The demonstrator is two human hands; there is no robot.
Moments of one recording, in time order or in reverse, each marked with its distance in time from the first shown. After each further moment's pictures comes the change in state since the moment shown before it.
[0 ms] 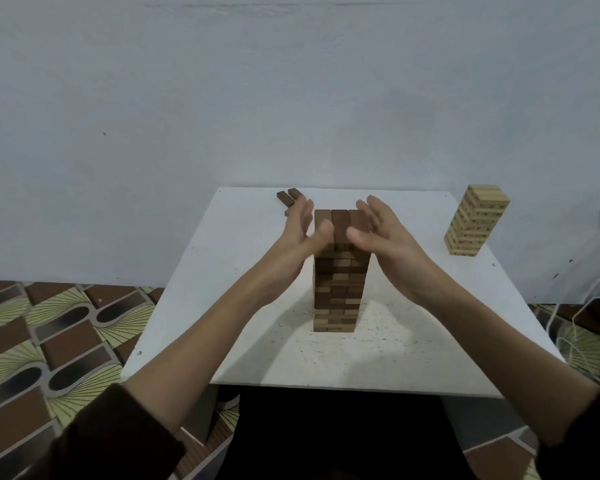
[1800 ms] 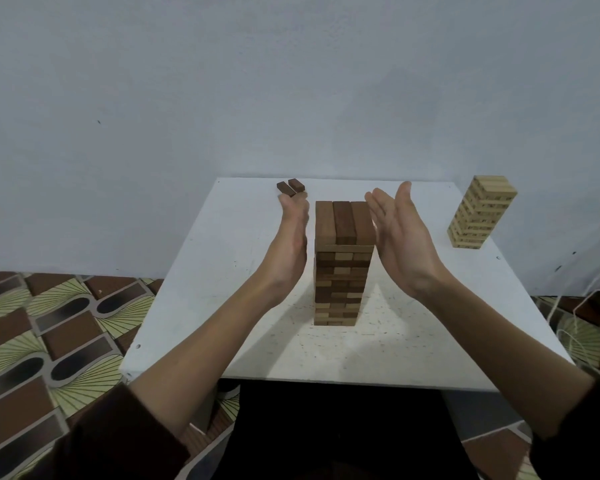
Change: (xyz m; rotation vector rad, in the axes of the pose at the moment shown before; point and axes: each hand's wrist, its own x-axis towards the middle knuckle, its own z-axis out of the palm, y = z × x) left_hand 0.000 -0.006 0.013 -0.048 0.178 -0.047; right_hand 0.009 0.002 0.001 0.146 0.169 0.050
